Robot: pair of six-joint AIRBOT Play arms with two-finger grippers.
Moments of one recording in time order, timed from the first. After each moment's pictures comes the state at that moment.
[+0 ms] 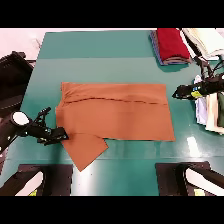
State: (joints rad) left arm 0.07 -0.91 0.48 1.12 -1.21 -1.55; right arm -0.14 -1.12 1.10 -1.23 1.25 1.39
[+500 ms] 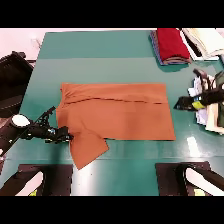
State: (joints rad) left arm 0.07 -0.89 0.44 0.92 -1.19 -1.40; right arm -0.24 -1.06 0.91 -1.23 1.33 1.38
